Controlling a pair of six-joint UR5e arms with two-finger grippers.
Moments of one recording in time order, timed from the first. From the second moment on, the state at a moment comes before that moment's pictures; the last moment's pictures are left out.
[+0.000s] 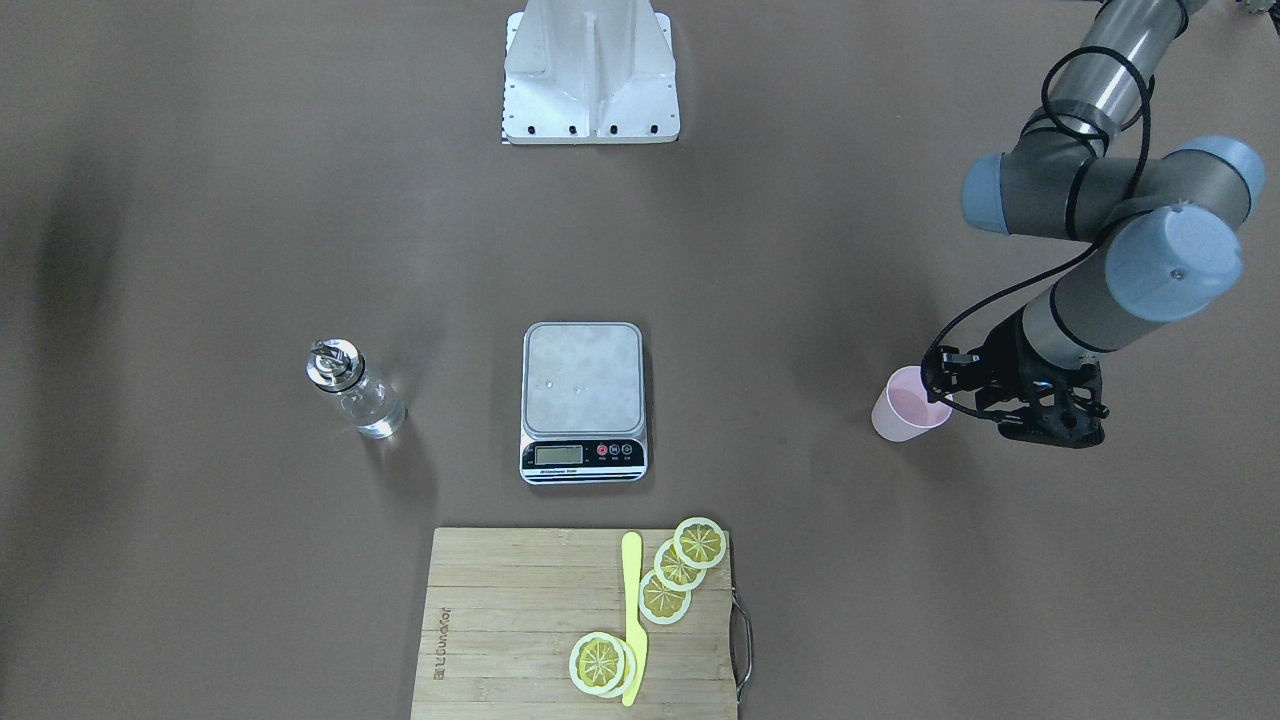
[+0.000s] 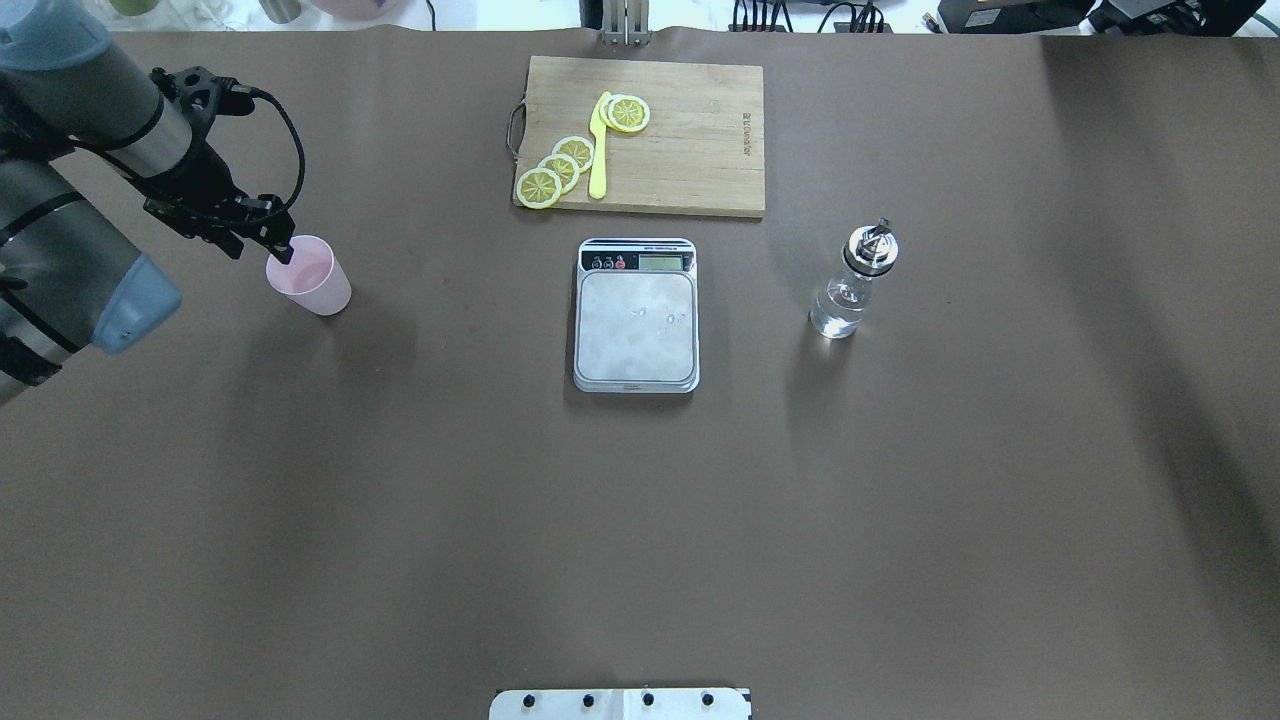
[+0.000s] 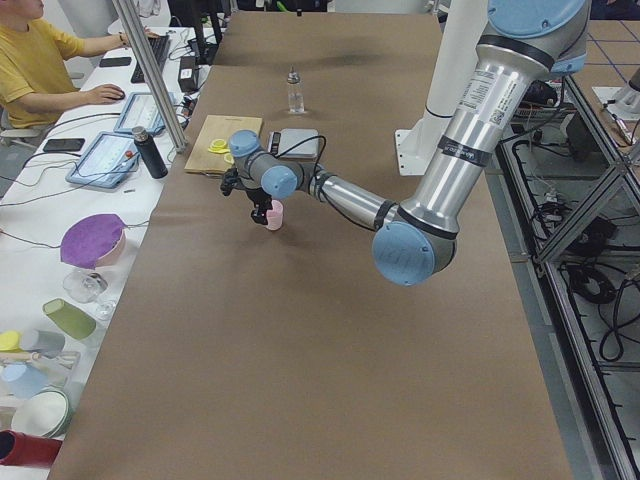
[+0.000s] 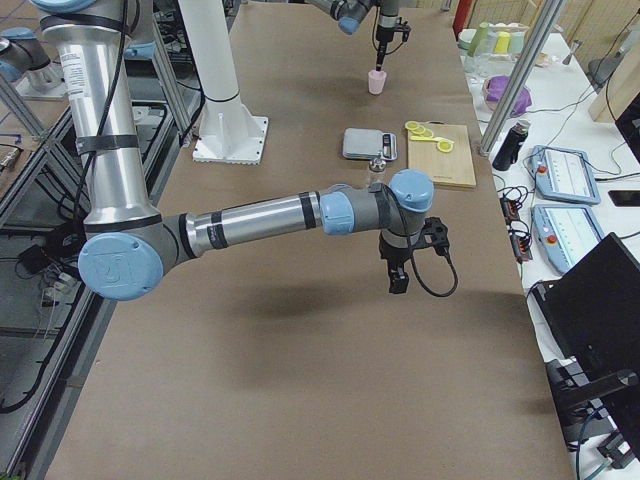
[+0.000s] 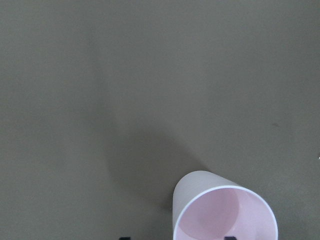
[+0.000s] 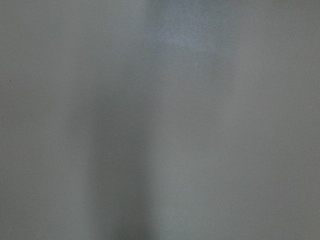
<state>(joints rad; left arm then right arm) -0.99 -2.00 -1.49 -1.78 -2.28 -0.62 1.44 -1.44 1.68 -1.63 2.33 0.03</state>
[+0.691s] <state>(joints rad) -0.97 -2.00 -1.46 -1.83 -2.28 -0.63 1.43 -1.44 1.68 -1.63 2.33 0.03</state>
